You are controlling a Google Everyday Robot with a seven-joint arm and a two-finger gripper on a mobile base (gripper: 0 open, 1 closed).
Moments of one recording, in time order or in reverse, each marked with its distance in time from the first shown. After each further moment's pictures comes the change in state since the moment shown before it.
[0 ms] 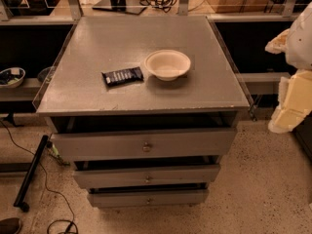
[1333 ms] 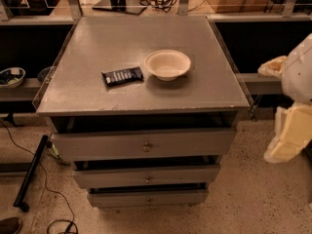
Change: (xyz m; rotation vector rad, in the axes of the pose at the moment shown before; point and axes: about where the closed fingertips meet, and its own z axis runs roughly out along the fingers) arm 0.000 0.042 0.019 -0.022 -0.062 -0.031
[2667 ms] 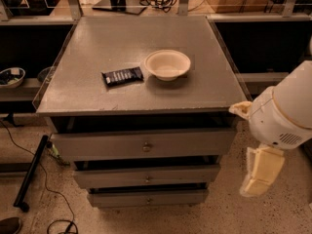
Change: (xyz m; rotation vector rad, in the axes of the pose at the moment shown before) arm -0.003 0.047 0.080 -0.142 -0.051 -0.057
